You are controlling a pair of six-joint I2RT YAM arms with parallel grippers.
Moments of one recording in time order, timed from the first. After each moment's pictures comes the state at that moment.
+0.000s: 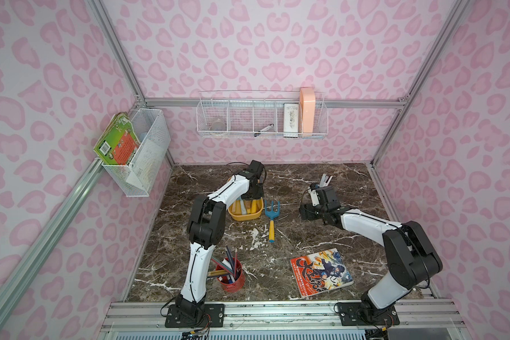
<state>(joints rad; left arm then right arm) -0.42 2.26 1.89 -0.80 -0.08 -0.52 0.44 1.65 0.93 -0.10 -0.01 0.18</state>
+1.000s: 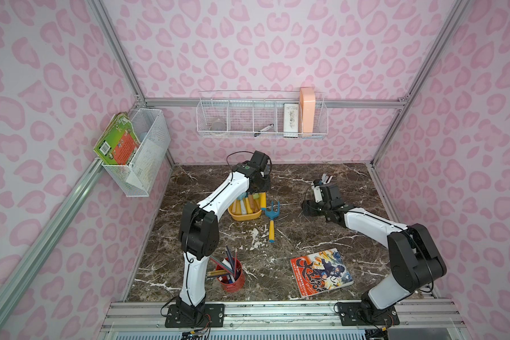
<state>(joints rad) -0.53 2.06 1.89 -0.84 0.00 -0.52 0.39 1.61 0.95 -0.10 -0.02 0.18</state>
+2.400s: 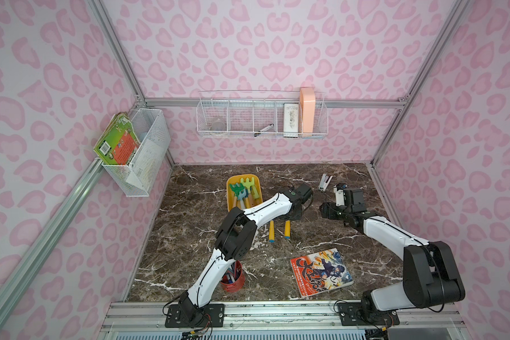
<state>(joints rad) -0.81 2.38 2.05 -0.93 -0.21 -0.72 0.20 1.46 0.80 -0.12 -0.11 0.21</state>
